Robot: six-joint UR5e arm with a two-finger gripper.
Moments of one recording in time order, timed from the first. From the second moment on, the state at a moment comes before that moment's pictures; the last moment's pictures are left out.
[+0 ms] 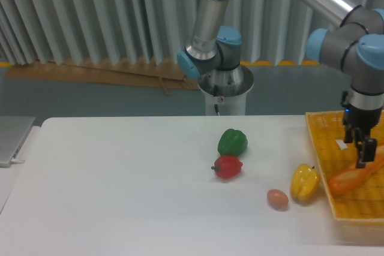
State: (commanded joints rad) arm 2.72 -1.87 -1.46 -1.22 1.53 2.13
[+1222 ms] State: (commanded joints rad) arm 2.45 -1.84 -1.49 -1.28 1.54 1.85
